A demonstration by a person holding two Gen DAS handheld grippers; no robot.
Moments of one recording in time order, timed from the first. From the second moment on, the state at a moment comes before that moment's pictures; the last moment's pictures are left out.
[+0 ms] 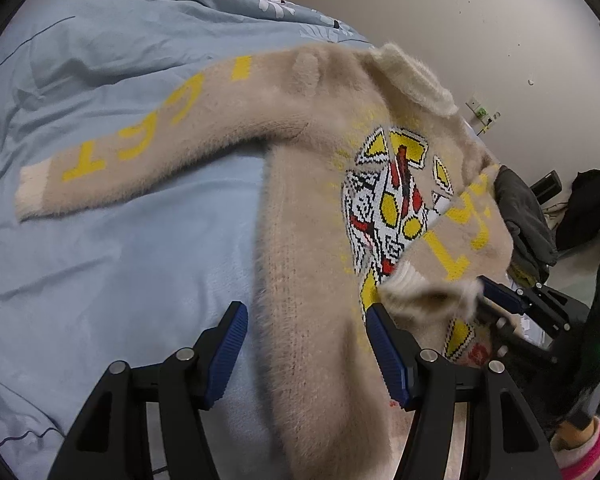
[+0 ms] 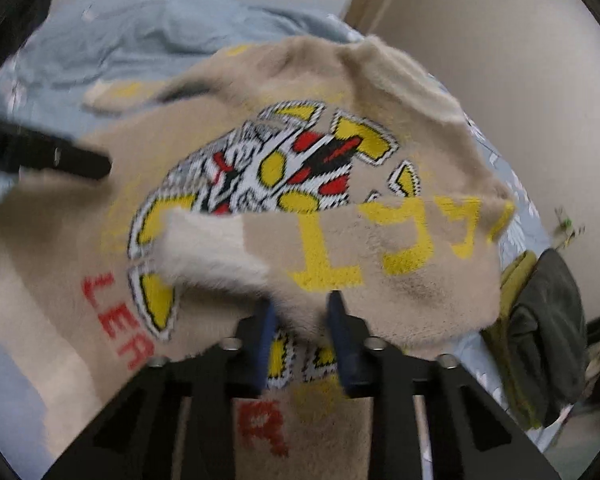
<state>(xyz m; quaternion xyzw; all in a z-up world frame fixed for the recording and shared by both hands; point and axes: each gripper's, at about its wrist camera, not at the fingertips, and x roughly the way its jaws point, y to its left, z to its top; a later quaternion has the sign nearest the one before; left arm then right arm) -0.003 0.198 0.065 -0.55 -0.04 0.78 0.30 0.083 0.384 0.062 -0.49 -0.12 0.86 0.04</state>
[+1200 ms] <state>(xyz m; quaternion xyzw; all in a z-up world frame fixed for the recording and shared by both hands) -0.030 0.187 0.055 -0.58 -0.11 0.75 0.31 0.192 0.724 0.094 -0.26 0.37 0.78 0.42</state>
